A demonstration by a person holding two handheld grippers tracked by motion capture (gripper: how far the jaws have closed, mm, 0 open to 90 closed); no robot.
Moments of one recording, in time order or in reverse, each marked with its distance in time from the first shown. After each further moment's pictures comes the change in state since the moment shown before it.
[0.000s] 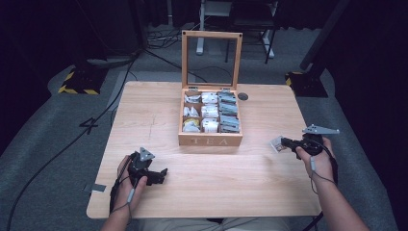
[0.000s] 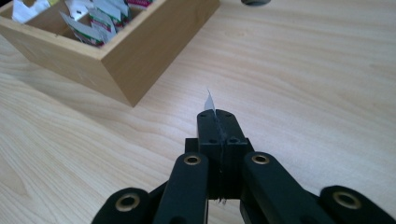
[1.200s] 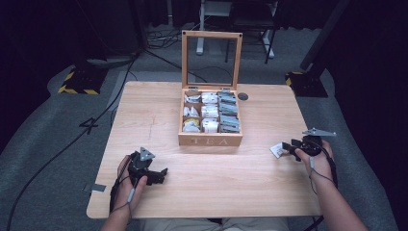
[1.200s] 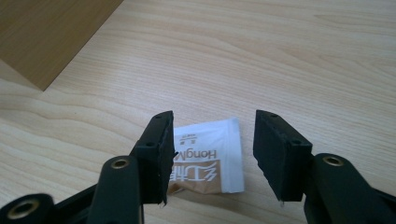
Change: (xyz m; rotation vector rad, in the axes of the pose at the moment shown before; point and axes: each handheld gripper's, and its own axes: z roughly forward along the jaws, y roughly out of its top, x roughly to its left) left arm 0.000 0.001 0.001 0.001 -0.002 0.005; right arm -0.034 -0.022 0.021 0.032 -0.150 0.062
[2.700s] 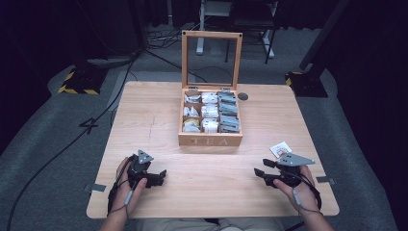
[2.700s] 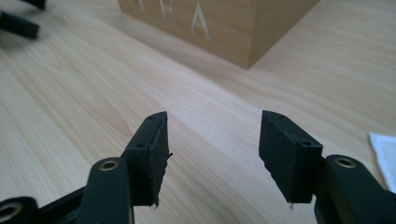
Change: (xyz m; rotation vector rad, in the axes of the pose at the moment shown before) left arm -0.004 -0.007 -0.006 -0.001 0.027 -0.032; right arm 0.122 -0.043 -0.025 -0.063 0.260 -0.259
